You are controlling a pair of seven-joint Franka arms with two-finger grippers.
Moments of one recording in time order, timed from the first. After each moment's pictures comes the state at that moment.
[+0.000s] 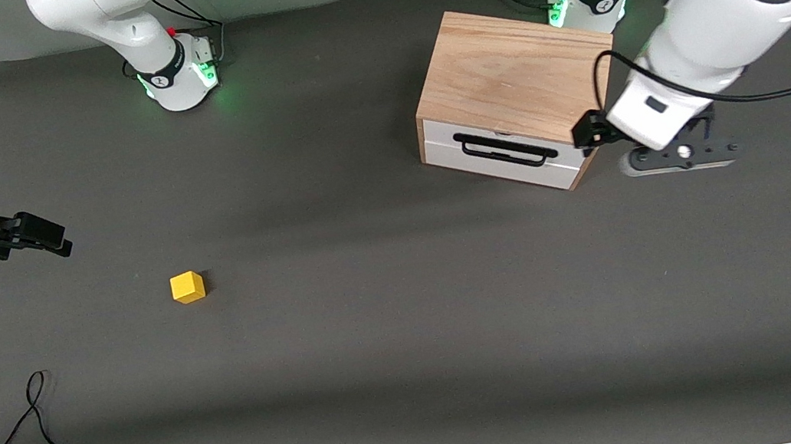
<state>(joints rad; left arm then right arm) -0.35 0.10 -0.03 -1.60 -0.04 1.66 -0.35 0.22 0.06 -0.17 -1.56 0.01 1.64 0.18</state>
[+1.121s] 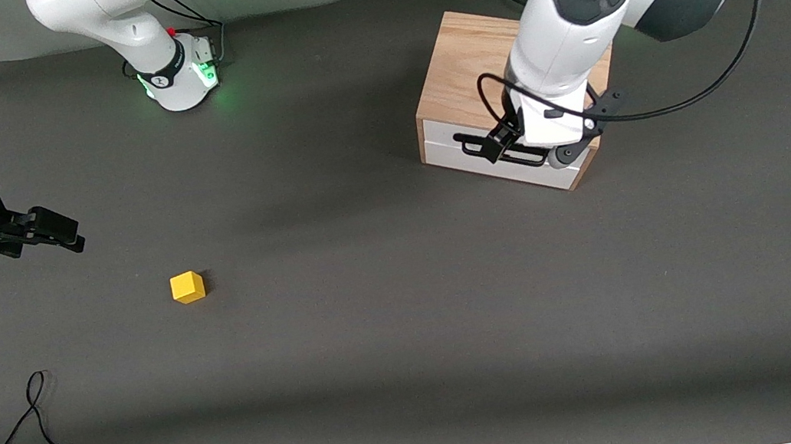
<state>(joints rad) -0.54 0.17 -0.03 -1.61 -0.10 1.64 -1.37 0.25 0.06 -0.17 -1.56 0.01 1.64 0.18</state>
